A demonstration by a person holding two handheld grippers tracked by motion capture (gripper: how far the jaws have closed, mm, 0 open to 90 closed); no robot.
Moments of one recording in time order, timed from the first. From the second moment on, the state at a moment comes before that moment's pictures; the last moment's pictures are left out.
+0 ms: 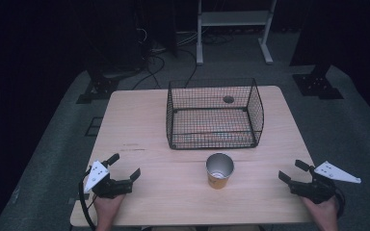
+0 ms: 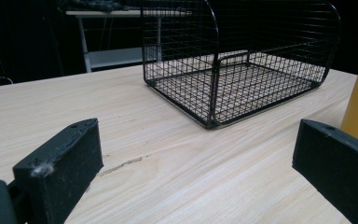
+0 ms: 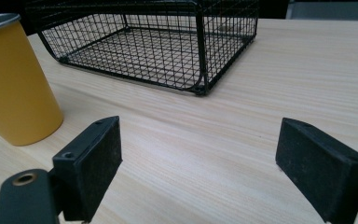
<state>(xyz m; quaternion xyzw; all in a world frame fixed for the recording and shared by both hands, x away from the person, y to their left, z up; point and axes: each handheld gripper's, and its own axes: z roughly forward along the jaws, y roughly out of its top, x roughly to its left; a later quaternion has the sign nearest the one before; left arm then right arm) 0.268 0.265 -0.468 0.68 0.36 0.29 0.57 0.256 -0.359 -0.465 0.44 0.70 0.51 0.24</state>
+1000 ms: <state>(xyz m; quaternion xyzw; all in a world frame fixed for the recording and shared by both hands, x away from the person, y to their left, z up) 0.267 0.265 -0.468 0.68 0.36 0.29 0.57 0.257 -0.316 -0.442 0.37 0.75 0.50 0.21</state>
